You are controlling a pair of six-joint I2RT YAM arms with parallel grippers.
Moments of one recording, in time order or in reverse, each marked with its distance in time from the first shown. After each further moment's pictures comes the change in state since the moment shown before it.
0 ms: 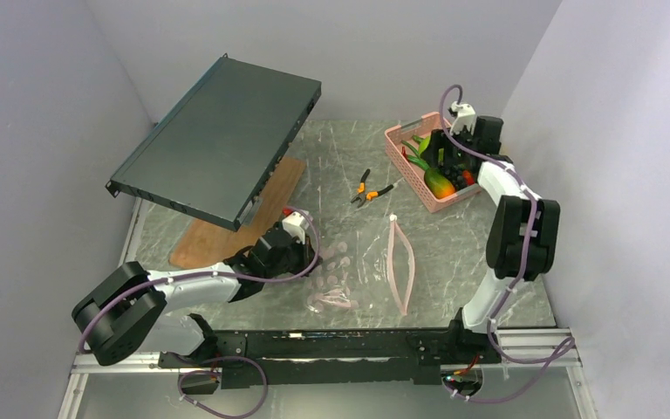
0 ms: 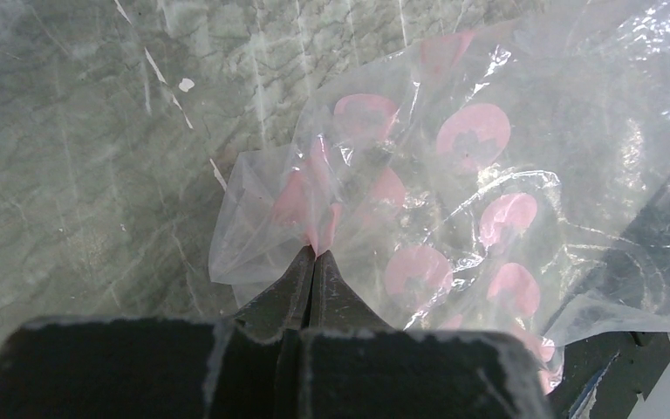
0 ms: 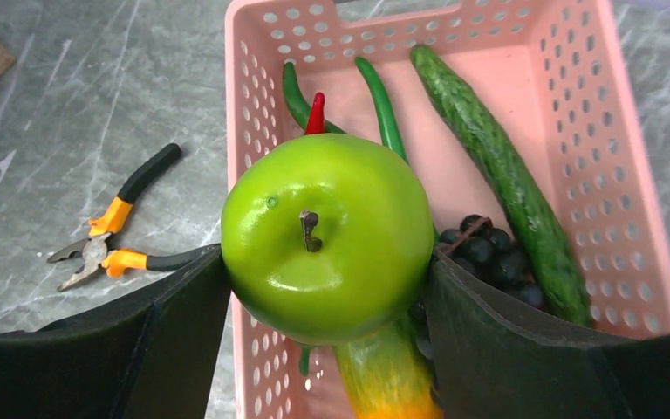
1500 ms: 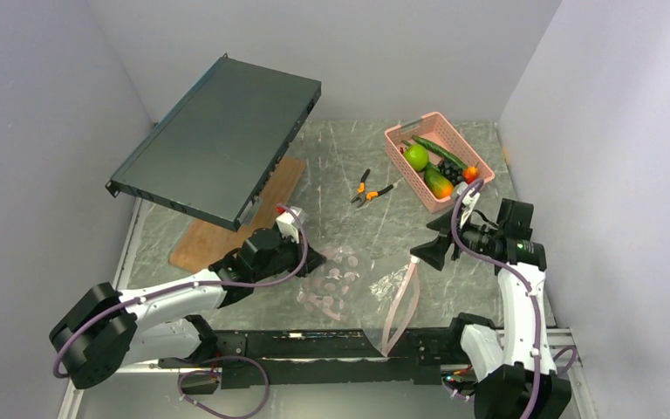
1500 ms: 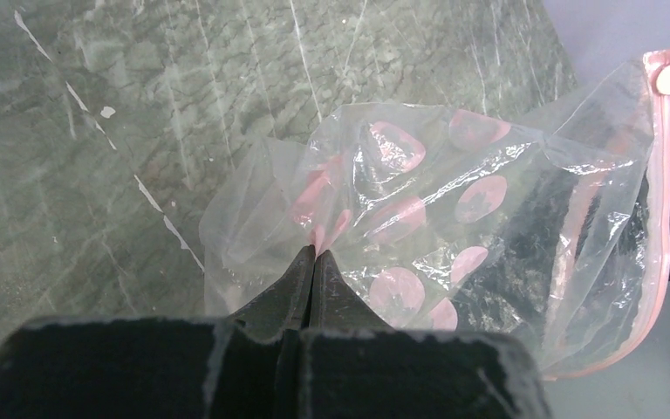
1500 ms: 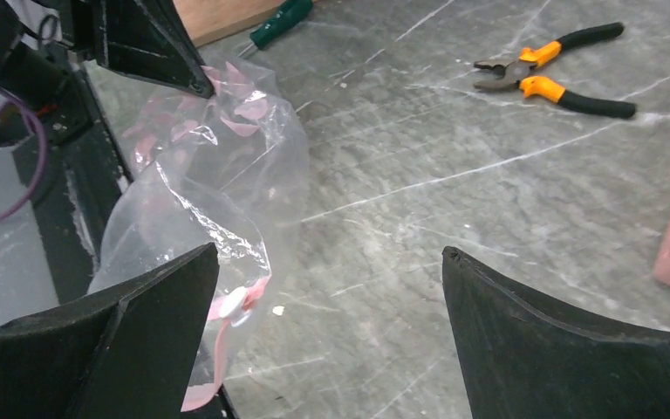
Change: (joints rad) left arm 0.000 -0.169 -0.017 -0.023 0.104 -0.054; right arm -0.122 -0.923 -0.526 -0.731 -0.657 -0.475
